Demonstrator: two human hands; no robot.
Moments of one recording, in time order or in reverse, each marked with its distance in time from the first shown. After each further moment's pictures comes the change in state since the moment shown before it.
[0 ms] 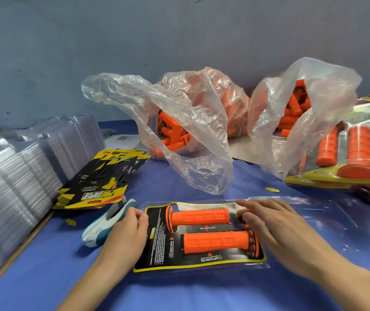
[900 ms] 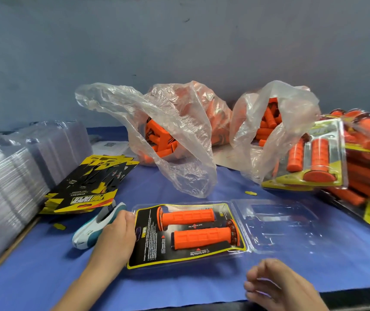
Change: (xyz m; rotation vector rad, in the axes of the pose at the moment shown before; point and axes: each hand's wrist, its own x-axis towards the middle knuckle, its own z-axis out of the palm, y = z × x) left_hand -0.003 -0.008 0.001 0.016 0.078 0.139; right_hand -0.091 -0.071 0.011 1.456 0.342 0.904
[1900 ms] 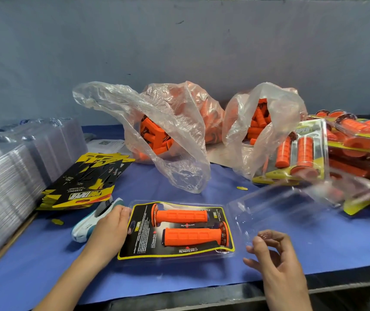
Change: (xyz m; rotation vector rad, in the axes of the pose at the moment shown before) left_hand 0.003 0.002 -0.014 -0.067 -0.108 -0.077; right_hand 0.014 0.017 0.001 -0.144 0.197 -0.553
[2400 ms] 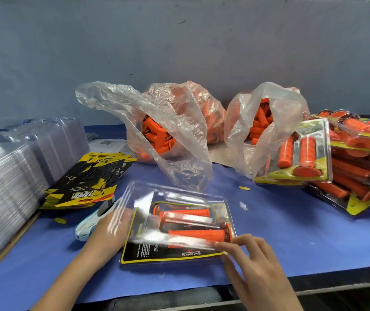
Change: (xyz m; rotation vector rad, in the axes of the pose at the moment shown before) left_hand 0.003 -0.011 -0.006 -0.008 -0.109 0.108; right_hand -0.003 0.006 0.009 -0.888 -0.199 -1.038
